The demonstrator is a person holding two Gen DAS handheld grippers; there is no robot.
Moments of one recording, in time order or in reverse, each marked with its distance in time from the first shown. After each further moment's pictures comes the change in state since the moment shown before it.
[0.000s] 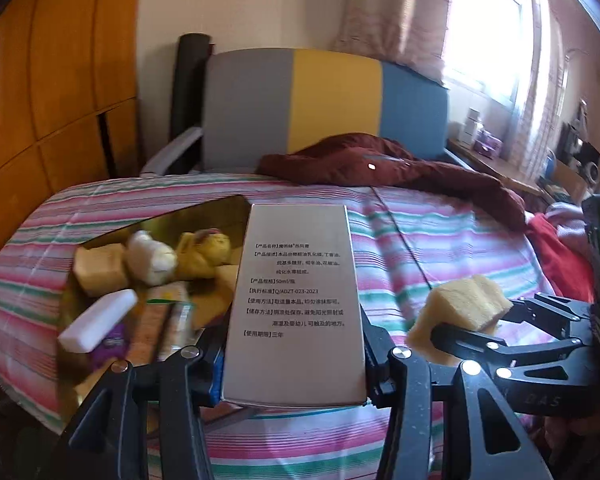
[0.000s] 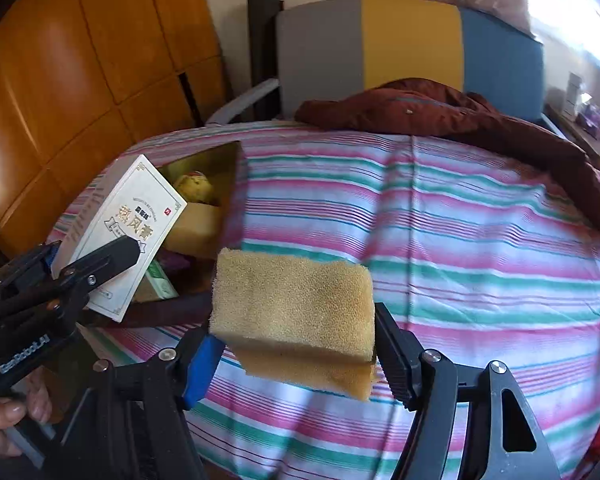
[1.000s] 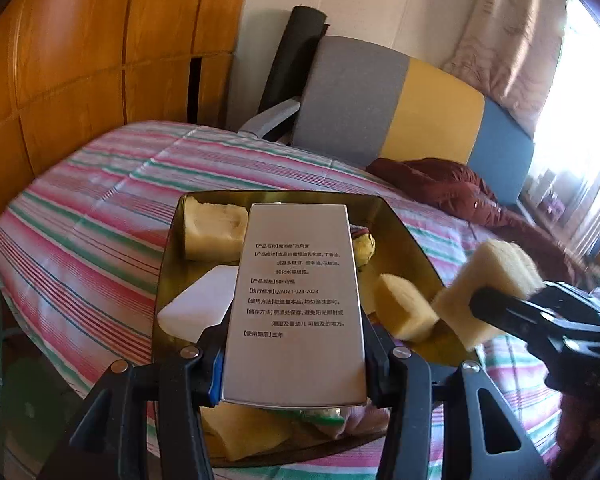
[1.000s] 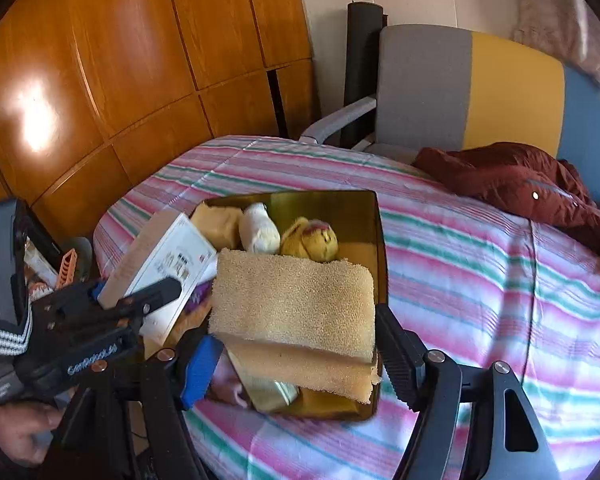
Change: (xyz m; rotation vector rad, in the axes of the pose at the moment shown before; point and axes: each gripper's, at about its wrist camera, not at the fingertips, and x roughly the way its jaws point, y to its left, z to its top) left arm 0.007 0.134 -0.003 -0.301 0.052 0.118; right arm 0.051 0.111 0.079 -0.188 -0.023 0.176
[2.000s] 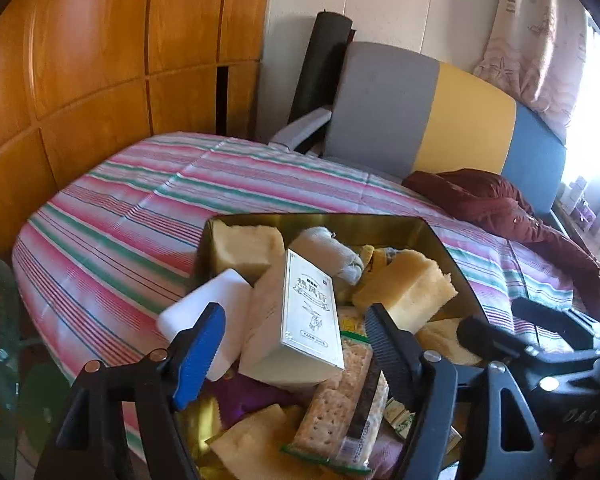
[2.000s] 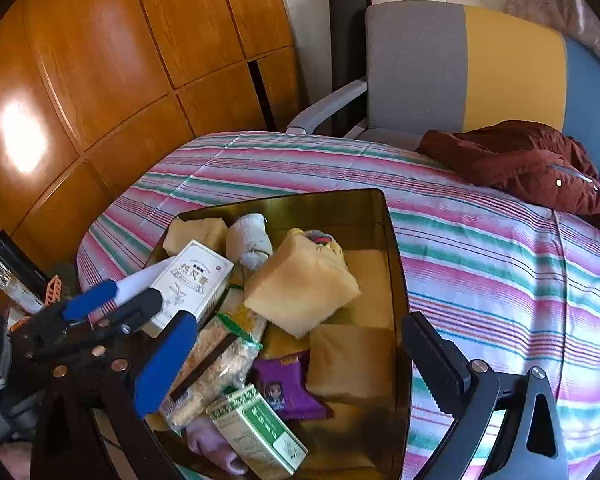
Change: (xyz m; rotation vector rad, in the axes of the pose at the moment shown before) left arm 0.014 0.000 0.018 0.008 -0.043 0.138; right arm 0.050 -0.007 0.012 0.077 0.038 -0.026
